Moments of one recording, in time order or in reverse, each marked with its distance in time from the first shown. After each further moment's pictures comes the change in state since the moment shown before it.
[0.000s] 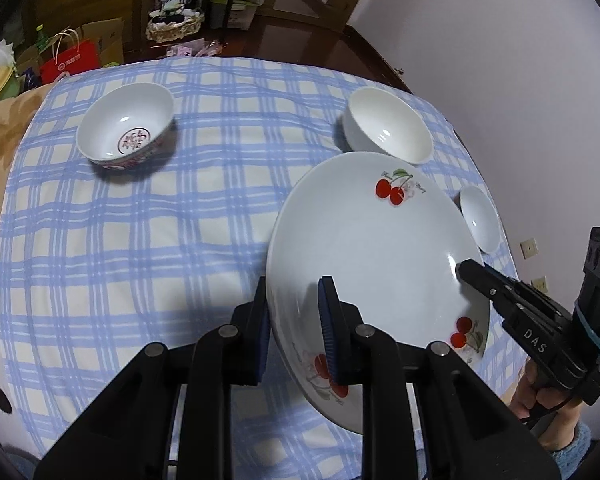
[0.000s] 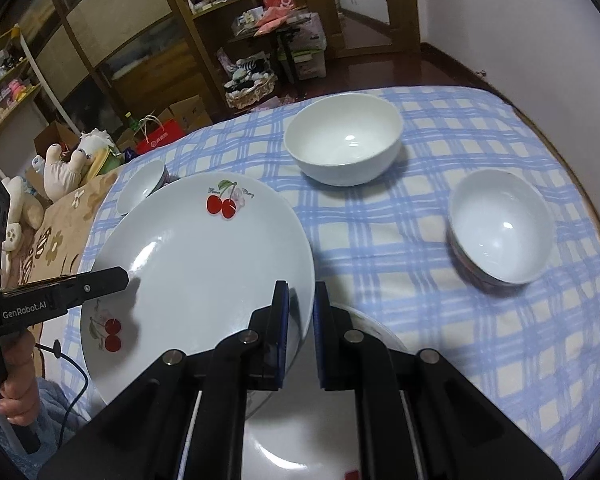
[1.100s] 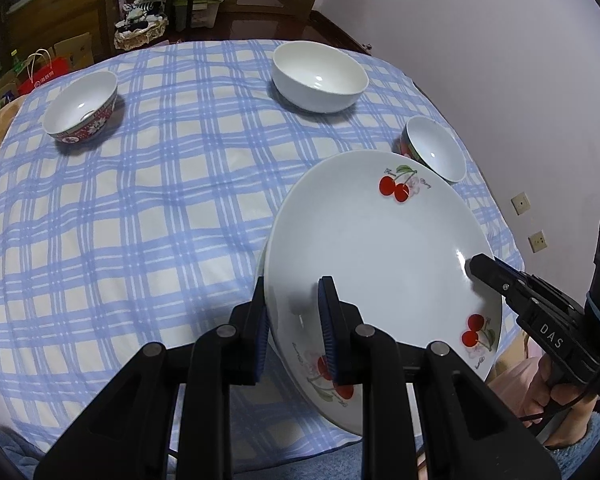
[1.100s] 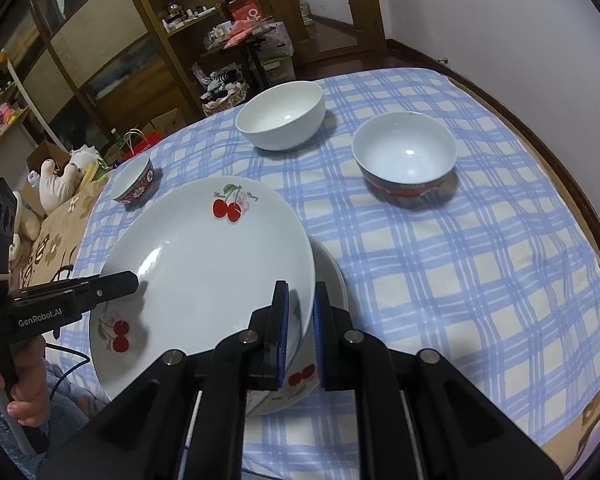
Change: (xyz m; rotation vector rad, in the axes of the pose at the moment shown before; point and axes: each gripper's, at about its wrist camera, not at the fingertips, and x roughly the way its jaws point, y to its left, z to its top) left arm 0.005 -0.065 -0.066 0.117 0.025 -0.008; right arm -0.059 -0.051 -0.075 0.097 -0.025 -0.030
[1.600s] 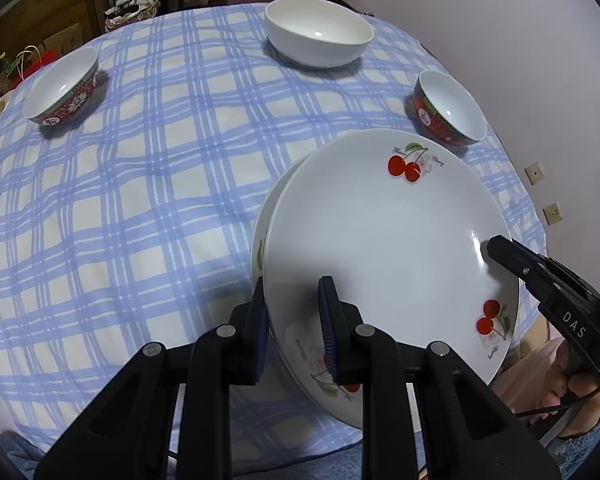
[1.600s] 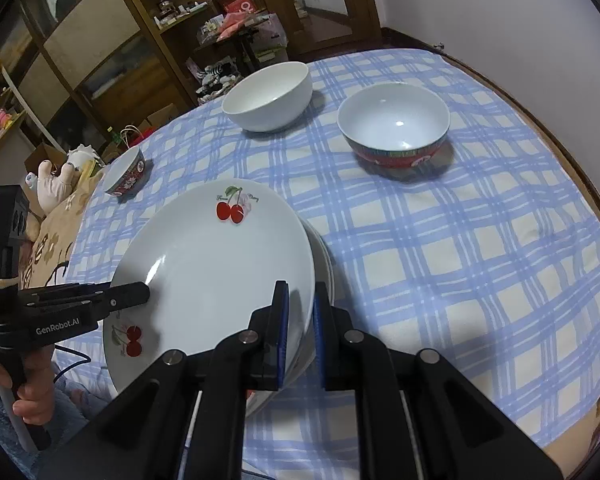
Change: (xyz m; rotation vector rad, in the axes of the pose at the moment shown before) left arm 0.038 -0.003 -0.009 0.044 0.105 0.048; right arm 0.018 -0.015 -0.013 0.030 0.030 0.013
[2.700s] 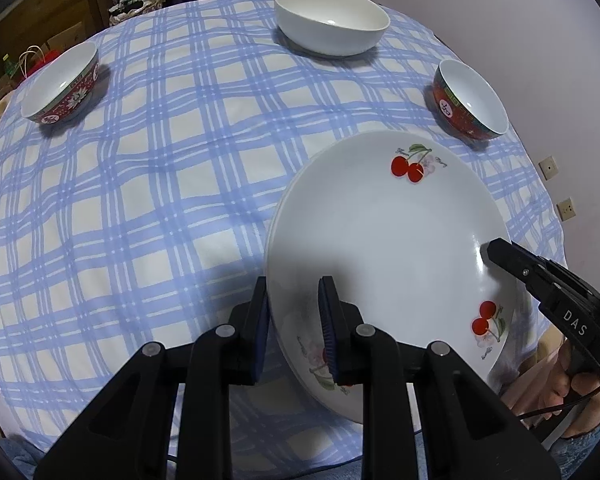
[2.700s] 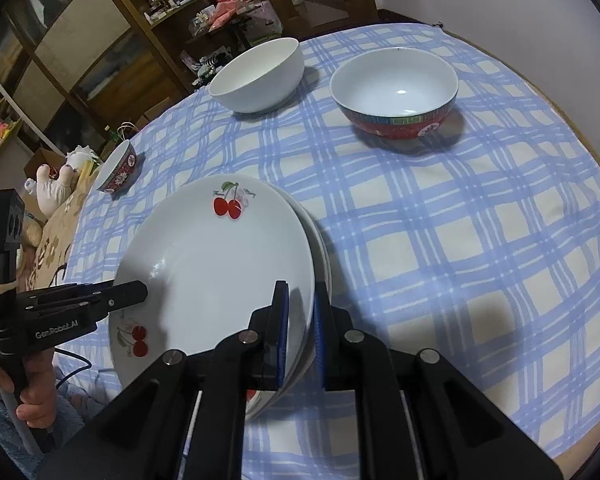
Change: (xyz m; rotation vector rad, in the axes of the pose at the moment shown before) left arm 0.016 0.006 0.006 0.002 0.024 0.044; right arm 0.027 -0.011 -0.003 0.046 0.046 0.040
